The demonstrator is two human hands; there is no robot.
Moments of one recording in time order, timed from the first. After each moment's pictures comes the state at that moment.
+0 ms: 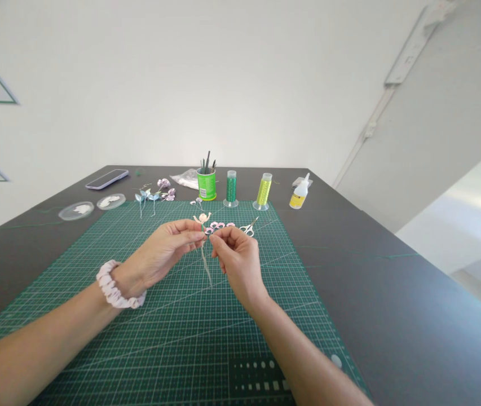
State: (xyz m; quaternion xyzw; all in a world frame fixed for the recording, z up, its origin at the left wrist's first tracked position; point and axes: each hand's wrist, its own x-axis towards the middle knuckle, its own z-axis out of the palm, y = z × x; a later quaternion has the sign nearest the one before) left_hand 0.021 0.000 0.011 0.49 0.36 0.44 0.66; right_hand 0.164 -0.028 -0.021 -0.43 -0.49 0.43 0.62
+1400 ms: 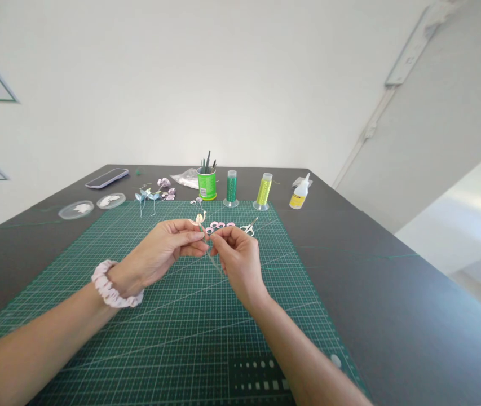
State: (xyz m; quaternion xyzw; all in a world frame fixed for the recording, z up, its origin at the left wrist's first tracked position) left_hand 0.021 0.000 0.014 0.46 0.37 0.42 0.69; right_hand 0.162 -0.026 -0.020 -0.43 -0.48 0.44 0.62
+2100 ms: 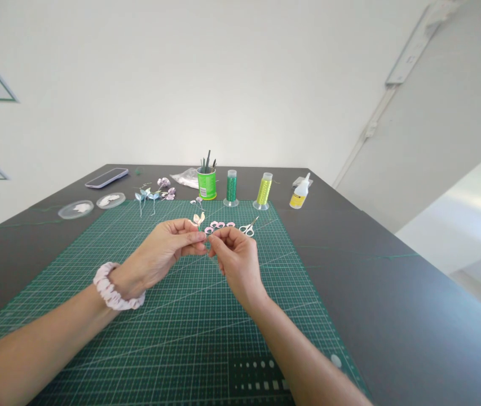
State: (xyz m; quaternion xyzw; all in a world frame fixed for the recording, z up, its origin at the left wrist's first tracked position) left_hand 0.020 -0.002 0.011 0.47 0.37 0.43 0.67; right_hand 0.161 -0.027 -0.020 -0.43 -0.49 0.44 0.62
